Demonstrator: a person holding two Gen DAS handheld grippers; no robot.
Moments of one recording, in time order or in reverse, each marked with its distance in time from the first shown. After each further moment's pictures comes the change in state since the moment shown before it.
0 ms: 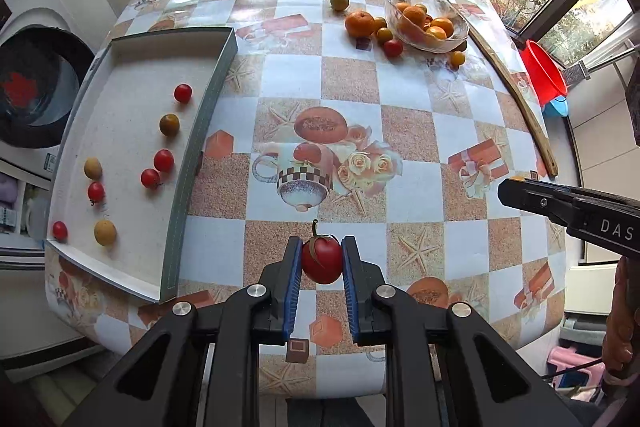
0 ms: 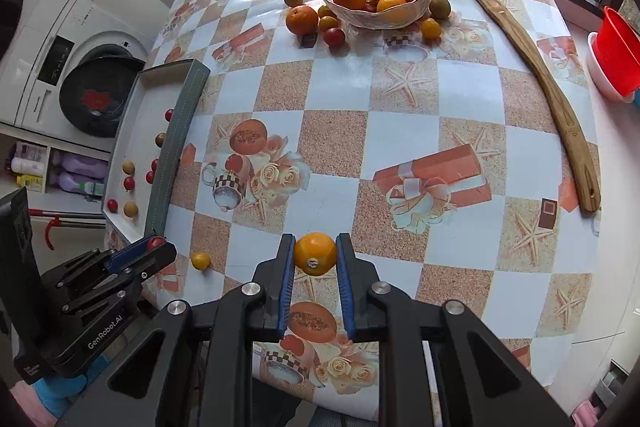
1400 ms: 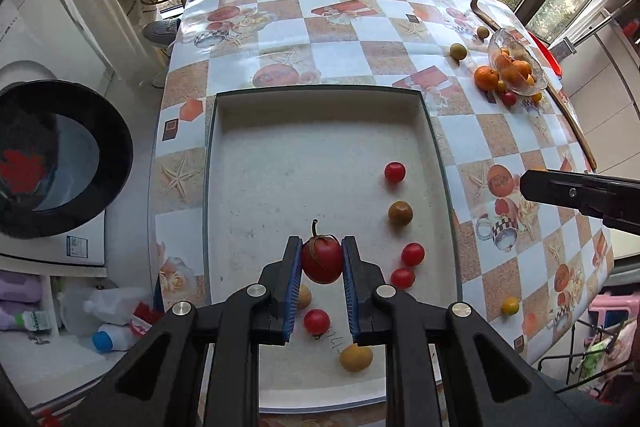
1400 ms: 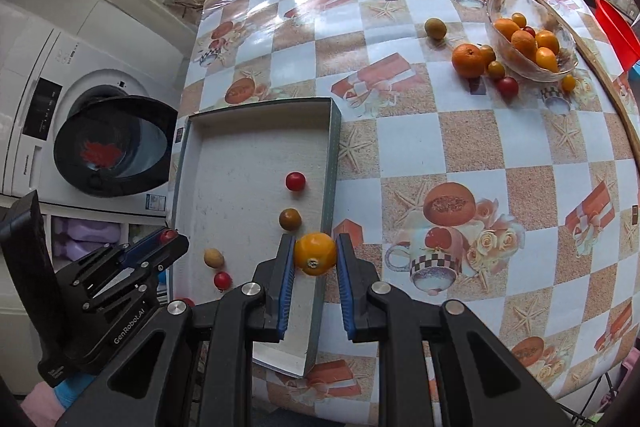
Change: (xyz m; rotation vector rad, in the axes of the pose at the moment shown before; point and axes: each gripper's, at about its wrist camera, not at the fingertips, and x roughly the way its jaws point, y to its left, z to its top) left arm 0.018 0.231 0.098 0.199 -0.029 -0.035; right arm 0.079 0.219 0.072 0.154 -0.070 -0.051
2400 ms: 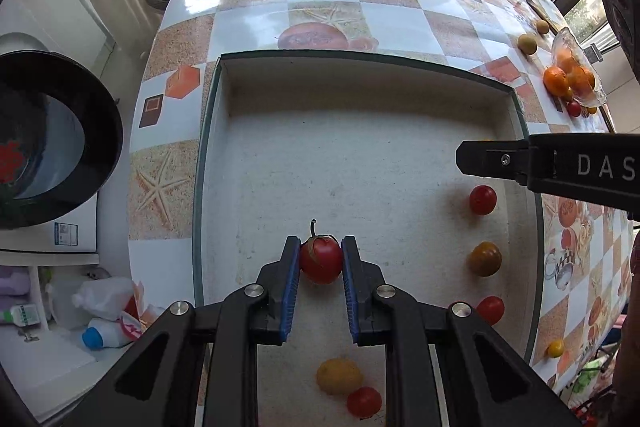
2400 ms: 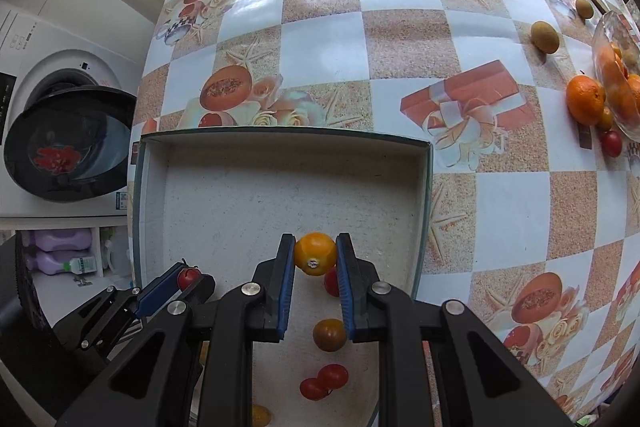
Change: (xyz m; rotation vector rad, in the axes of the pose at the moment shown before) left arm 0.084 0.034 0.022 -0.066 0.082 0.015; right arm 0.123 0.037 0.068 0.002 0.113 -0.084
